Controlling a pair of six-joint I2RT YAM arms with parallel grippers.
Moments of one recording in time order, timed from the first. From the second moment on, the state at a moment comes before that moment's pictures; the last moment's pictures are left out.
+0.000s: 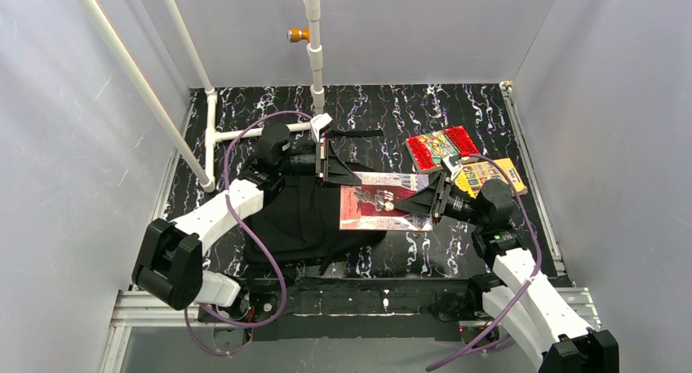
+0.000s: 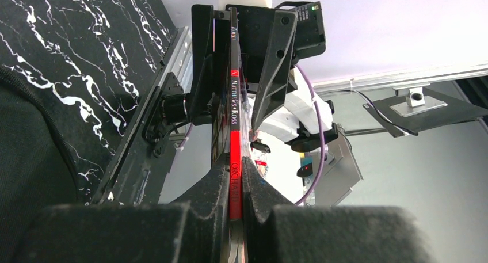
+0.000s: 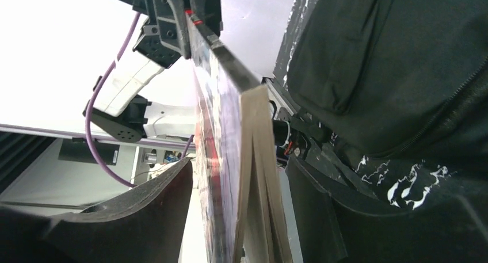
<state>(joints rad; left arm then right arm) -0.49 1.37 0.88 0.33 1.06 -1.14 0.28 0.73 0.37 0.27 -0.95 1.21</state>
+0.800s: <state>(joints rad) -0.47 1.42 1.12 -0.15 1.10 -0.75 0.28 0.74 0.28 0.62 -0.99 1.42</state>
